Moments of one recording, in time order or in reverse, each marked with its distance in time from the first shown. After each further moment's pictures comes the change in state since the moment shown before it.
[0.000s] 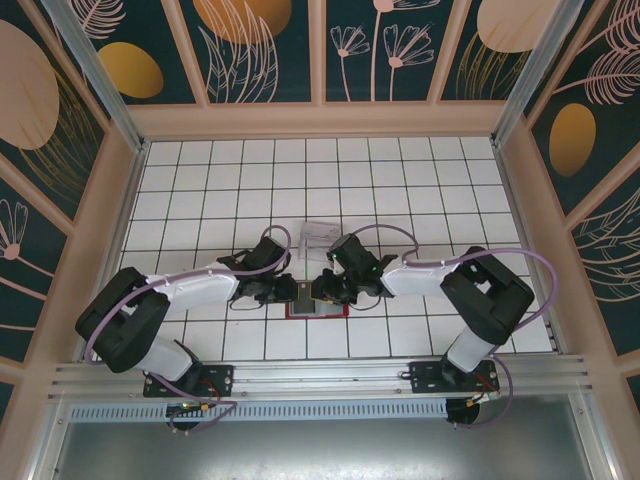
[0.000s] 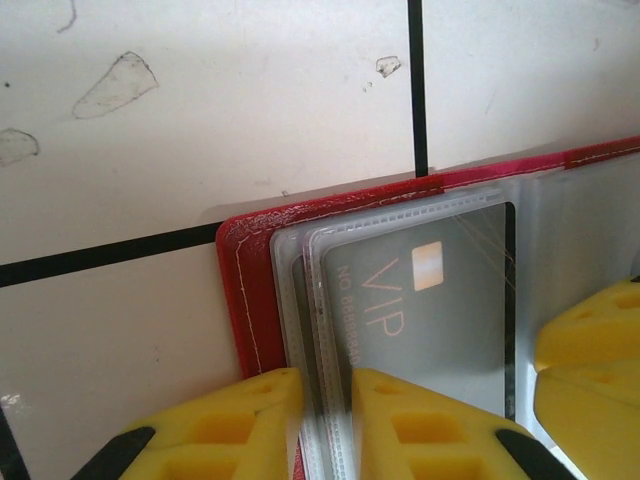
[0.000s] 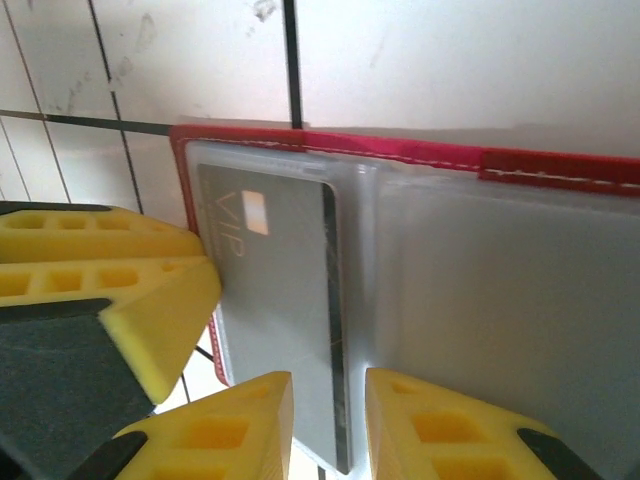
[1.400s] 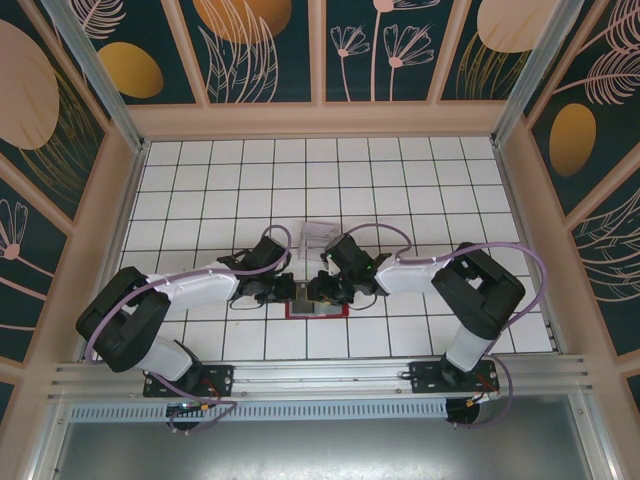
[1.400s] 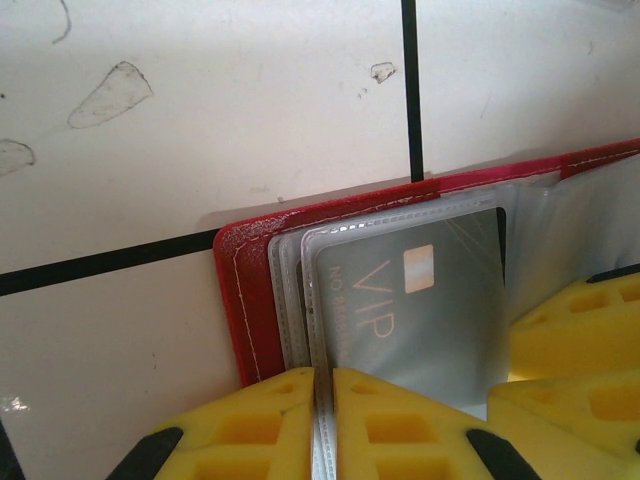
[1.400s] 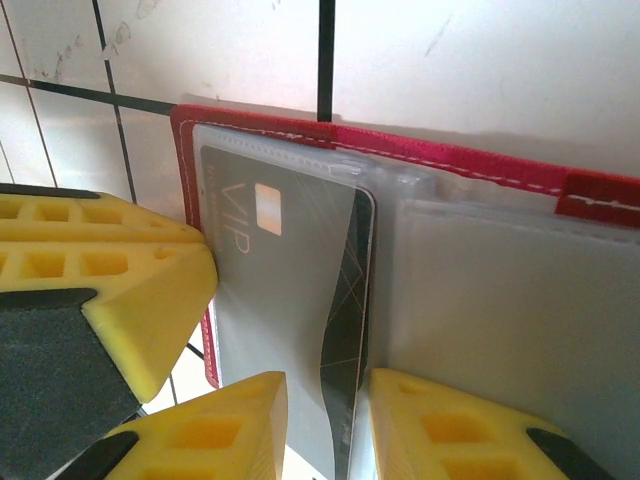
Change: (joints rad) left arm 0.002 0.006 0.000 0.006 0.004 0.007; right arm 0.014 0.048 0.035 0.000 -0.025 -0.068
